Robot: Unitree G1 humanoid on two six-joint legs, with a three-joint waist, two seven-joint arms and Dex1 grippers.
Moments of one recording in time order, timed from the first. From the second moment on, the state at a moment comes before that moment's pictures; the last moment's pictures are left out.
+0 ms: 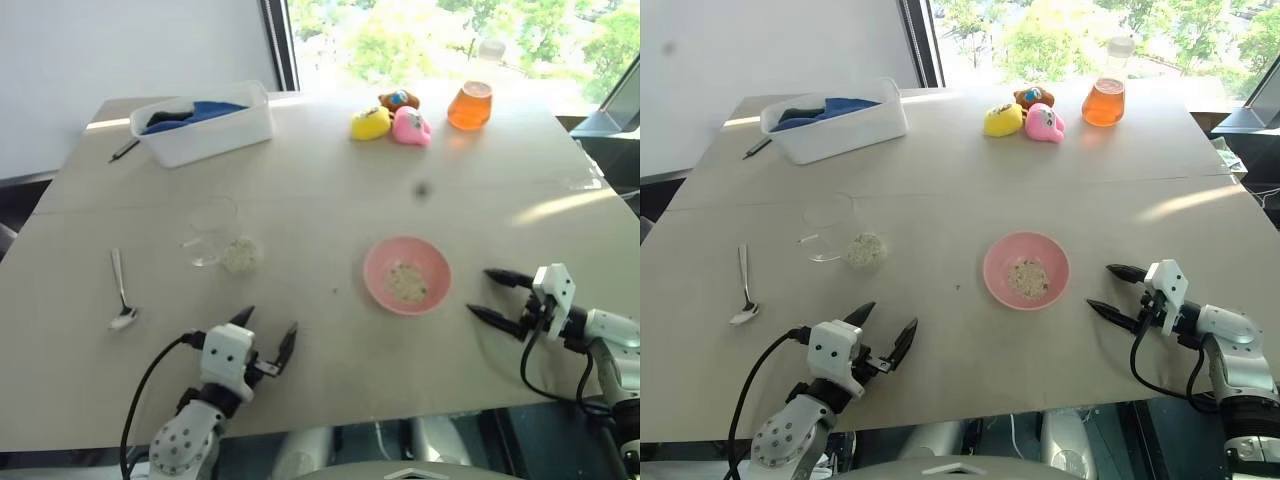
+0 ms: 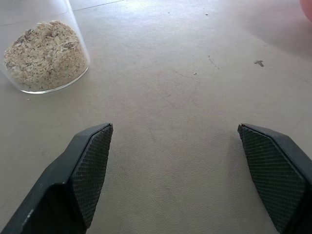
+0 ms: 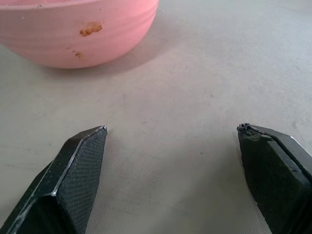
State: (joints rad) left arm 0.53 0.28 0.03 -0.48 -0.11 0.04 -0.35; right arm -0.11 -0.62 -0.14 0.33 0.38 -0.16 1.19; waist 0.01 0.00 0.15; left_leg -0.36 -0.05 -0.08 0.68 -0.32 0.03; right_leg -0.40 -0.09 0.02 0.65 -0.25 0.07
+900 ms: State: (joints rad) left arm 0.48 0.28 0.02 -0.45 -0.11 0.03 -0.37; right arm -0.05 -0.63 -0.17 0.28 0.40 -0.13 1.19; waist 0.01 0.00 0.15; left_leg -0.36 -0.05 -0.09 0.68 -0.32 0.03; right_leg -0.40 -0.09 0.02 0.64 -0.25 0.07
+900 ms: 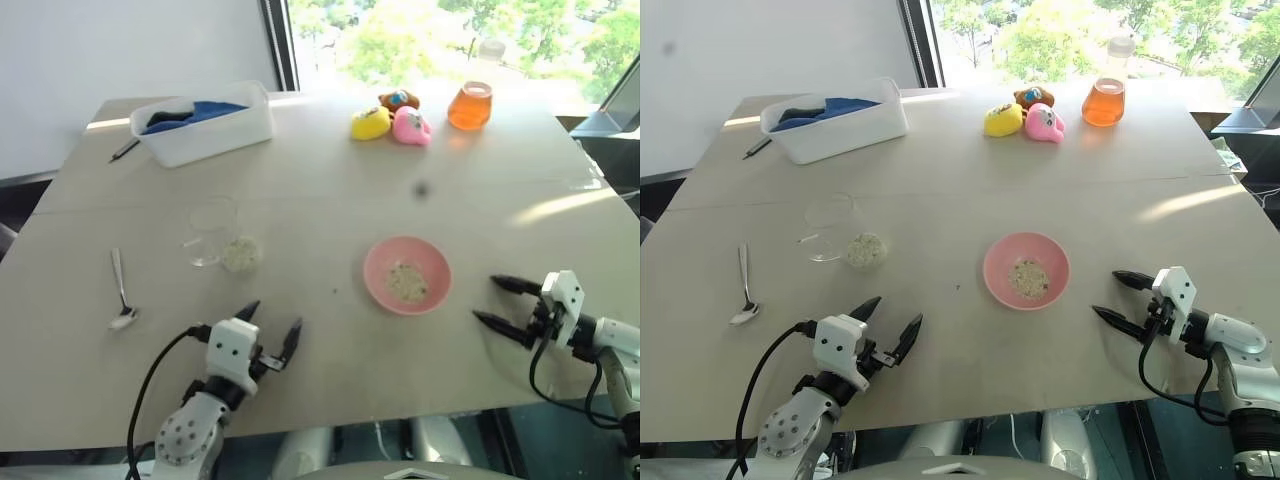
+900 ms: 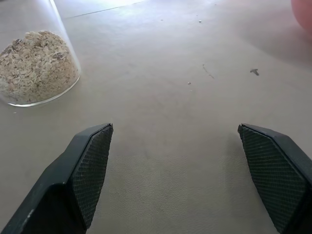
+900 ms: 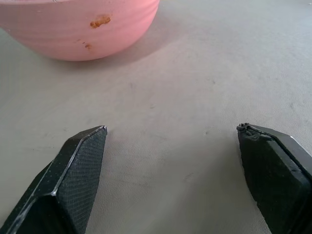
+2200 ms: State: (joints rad) left arm 0.24 0.52 0.72 -0.36 -0.55 0.74 -0.05; right arm -0.36 -0.71 -0.07 -0.42 0.88 0.50 1.17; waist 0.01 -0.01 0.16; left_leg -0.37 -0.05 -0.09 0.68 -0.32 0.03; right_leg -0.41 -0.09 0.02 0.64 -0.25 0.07
